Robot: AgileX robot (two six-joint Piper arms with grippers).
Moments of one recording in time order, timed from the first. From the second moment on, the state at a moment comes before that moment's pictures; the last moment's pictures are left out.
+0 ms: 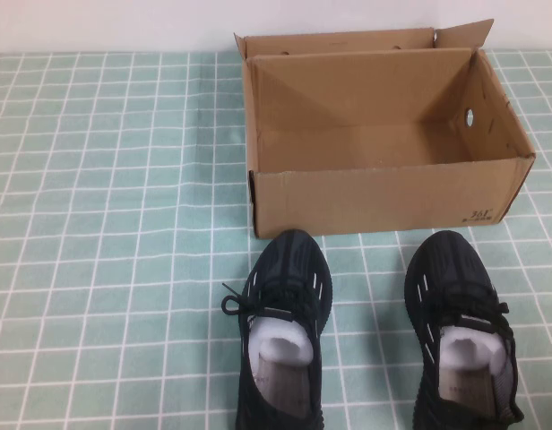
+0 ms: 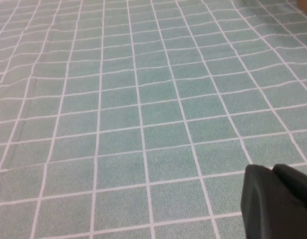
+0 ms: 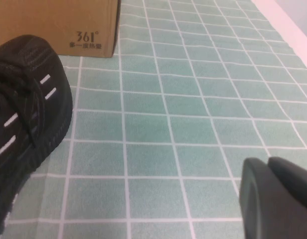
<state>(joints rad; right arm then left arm) -0.10 -0.04 0.03 0.05 0.33 -0.12 -0.06 -0.01 0.03 -0.02 0.35 0.05</state>
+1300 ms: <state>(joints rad) -0.10 -0.04 0.03 0.12 -0.57 -0.12 -0.06 -0.01 0.03 -0.02 0.35 0.05</state>
